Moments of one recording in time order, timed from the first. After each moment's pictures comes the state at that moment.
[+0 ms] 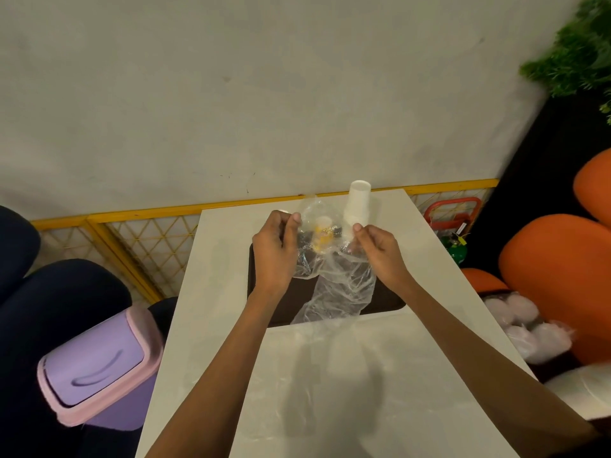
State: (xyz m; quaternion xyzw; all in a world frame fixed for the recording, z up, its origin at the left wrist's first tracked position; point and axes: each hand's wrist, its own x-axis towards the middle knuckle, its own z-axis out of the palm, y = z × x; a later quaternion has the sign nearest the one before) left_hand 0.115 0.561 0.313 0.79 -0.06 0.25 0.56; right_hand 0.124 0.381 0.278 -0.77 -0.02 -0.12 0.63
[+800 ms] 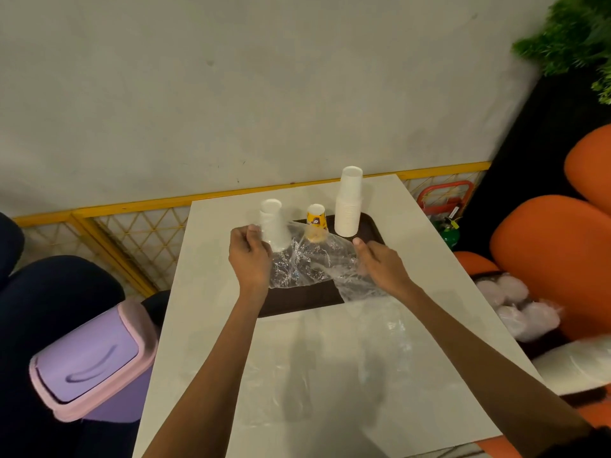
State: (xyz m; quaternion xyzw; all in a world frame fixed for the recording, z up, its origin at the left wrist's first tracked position) left_hand 0.126 0.575 0.269 0.72 0.12 0.22 0.65; right_hand 0.107 0.357 0.240 -0.90 0.04 -0.03 0.43
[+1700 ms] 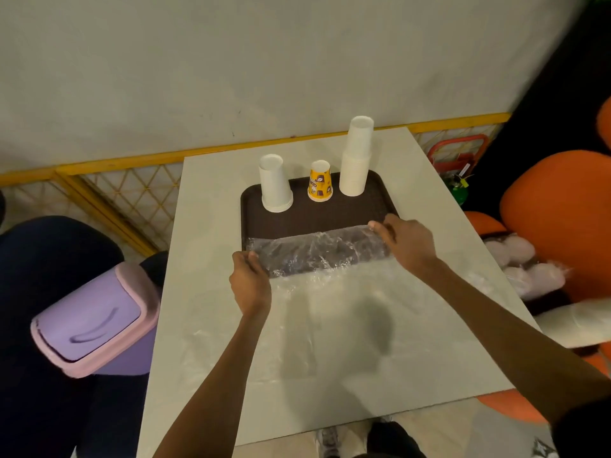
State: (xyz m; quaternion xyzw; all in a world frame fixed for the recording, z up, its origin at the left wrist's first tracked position) left_hand 0.083 0.602 0.167 0.84 0.23 0.13 0.48; right_hand 0.104 0.333 0.206 -0.98 0.02 -0.07 0.17
